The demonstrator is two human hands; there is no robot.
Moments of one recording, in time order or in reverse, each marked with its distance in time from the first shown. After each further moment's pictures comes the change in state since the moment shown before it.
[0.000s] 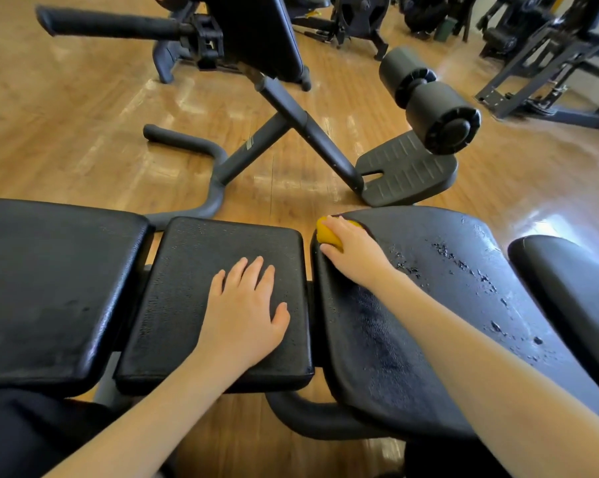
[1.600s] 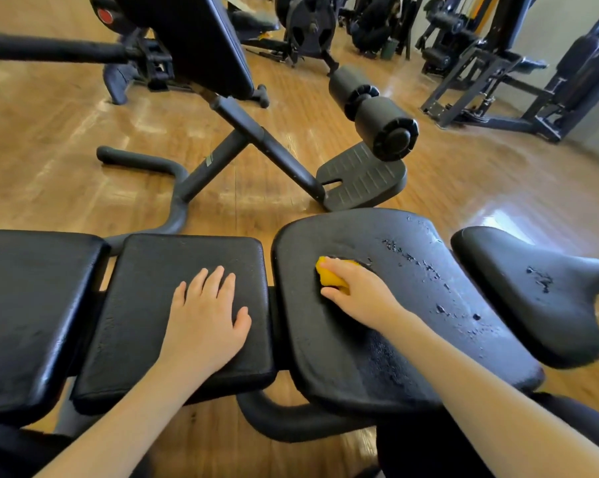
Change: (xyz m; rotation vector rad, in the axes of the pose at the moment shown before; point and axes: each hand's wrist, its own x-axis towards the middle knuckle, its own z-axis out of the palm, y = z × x) left_hand -0.001 -0.002 0.003 0.035 0.005 0.017; right_hand -0.084 0.035 -0.019 -0.046 -0.039 0.062
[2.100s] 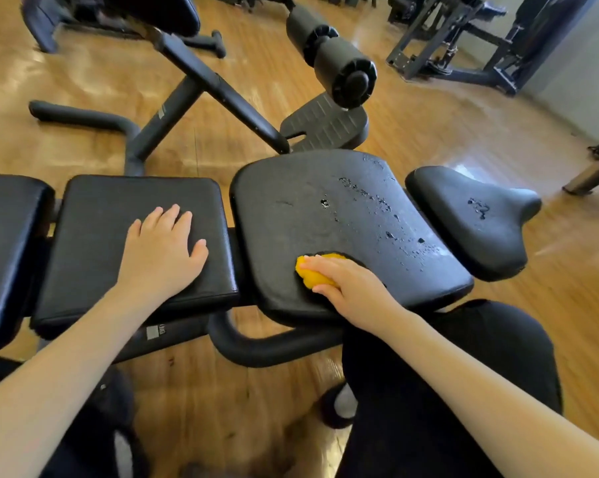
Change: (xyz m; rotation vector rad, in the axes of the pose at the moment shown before) left_hand 0.002 0.003 -0.008 -0.012 -0.024 -0.005; right_hand -0.120 -0.015 -0.004 -0.026 0.001 -0.063
